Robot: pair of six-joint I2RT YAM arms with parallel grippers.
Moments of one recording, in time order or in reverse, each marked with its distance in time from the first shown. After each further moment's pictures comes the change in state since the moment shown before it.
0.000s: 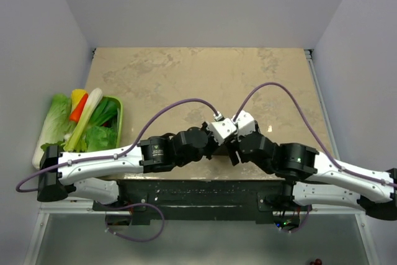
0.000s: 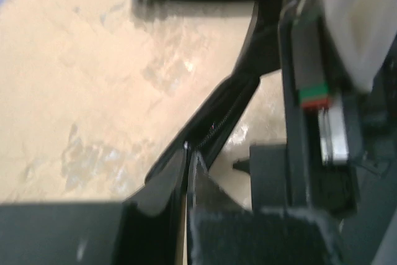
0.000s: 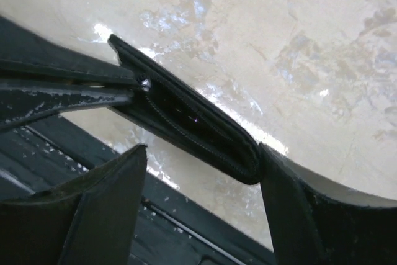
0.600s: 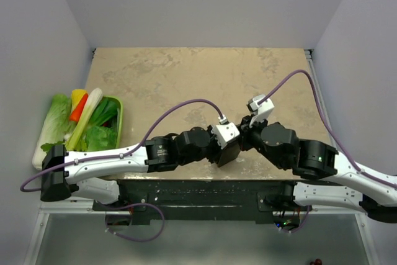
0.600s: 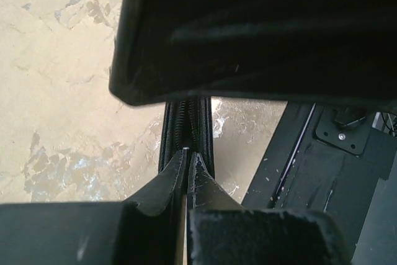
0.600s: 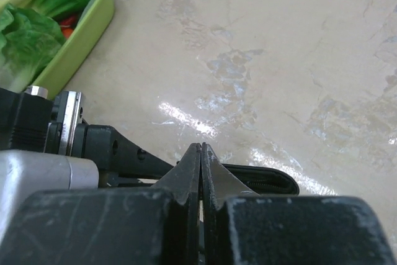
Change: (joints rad) left arm 0.031 0.031 -0.031 0.082 0.169 0.003; right arm -0.010 -0.060 0.152 0.119 0.016 0.041
